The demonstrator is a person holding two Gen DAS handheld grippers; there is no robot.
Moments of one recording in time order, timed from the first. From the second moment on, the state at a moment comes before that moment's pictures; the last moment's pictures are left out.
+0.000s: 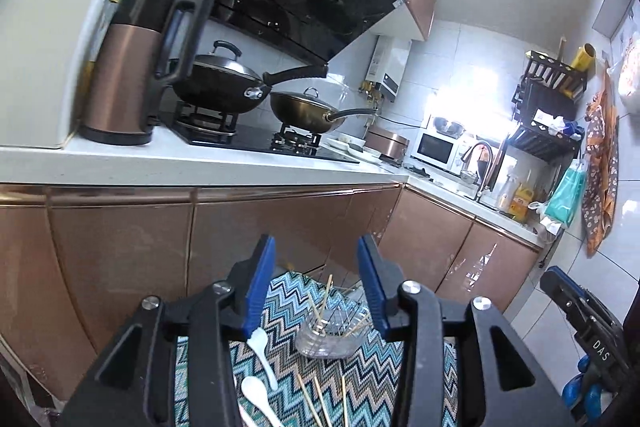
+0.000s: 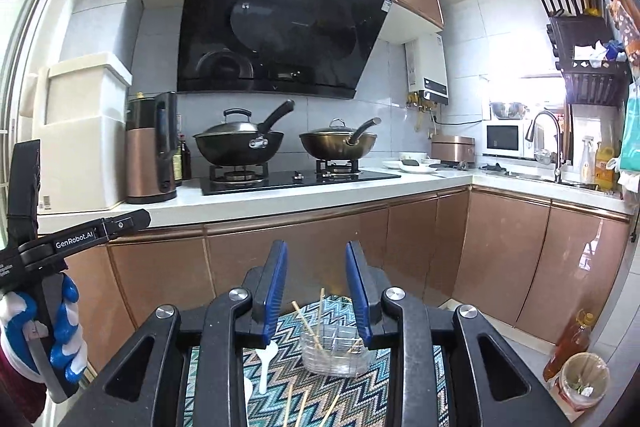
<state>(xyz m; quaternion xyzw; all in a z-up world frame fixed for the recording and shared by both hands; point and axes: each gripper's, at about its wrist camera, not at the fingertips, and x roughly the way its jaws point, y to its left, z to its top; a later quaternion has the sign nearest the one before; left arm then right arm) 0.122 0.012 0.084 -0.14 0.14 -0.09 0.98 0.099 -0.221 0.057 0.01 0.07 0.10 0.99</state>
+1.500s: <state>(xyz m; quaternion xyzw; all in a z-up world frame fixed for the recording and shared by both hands) 0.276 0.031 -0.209 -0.23 0.56 -0.13 0.79 0.294 -0.198 -0.208 0.05 0.46 0.19 0.86</state>
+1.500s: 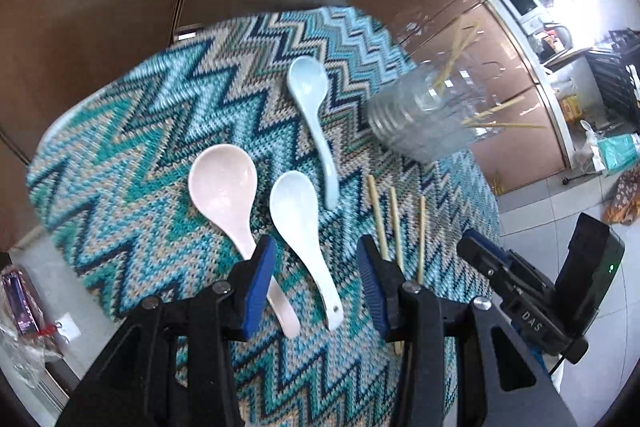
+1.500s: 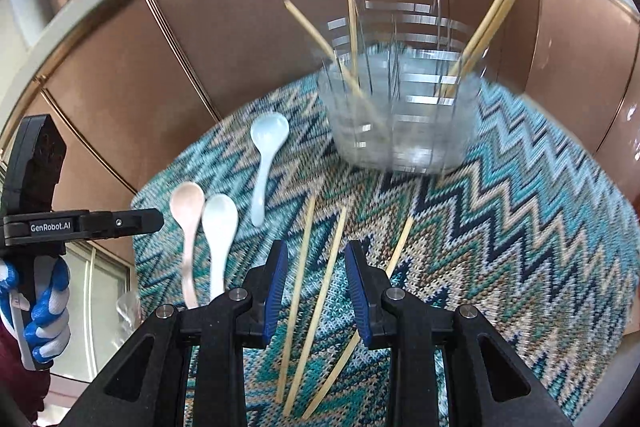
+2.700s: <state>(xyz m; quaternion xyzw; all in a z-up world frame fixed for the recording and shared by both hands) 0.327 0.022 -0.267 -0.25 0.60 -0.09 0.75 0.383 -0.166 -0.280 0.02 0.59 0.20 0.78</state>
